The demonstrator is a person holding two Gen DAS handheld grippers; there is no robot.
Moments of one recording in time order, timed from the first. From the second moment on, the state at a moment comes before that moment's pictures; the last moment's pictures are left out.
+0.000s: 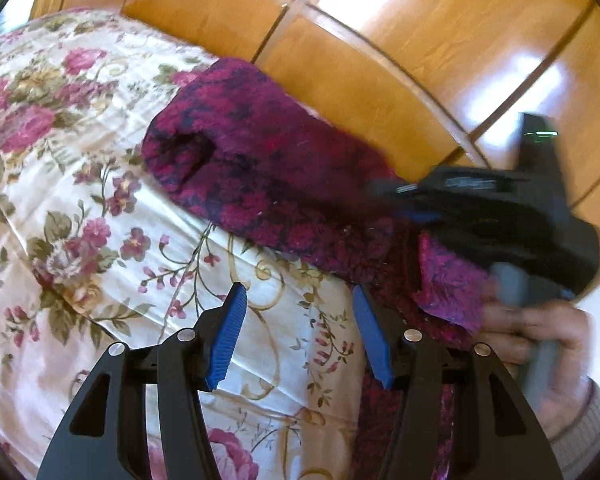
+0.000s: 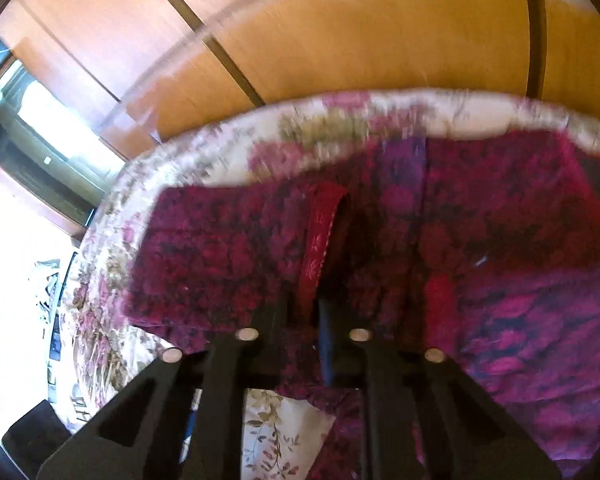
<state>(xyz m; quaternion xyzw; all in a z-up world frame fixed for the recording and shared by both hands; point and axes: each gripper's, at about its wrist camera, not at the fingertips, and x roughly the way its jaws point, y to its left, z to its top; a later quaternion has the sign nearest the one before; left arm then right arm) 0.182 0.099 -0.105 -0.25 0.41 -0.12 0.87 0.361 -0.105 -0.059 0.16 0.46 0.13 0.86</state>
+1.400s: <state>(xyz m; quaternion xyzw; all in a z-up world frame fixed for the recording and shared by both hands) 0.231 -0.012 -0.108 -0.06 0.48 -0.04 0.87 0.178 -0.413 -0.061 0.20 0.37 -0.19 0.89</state>
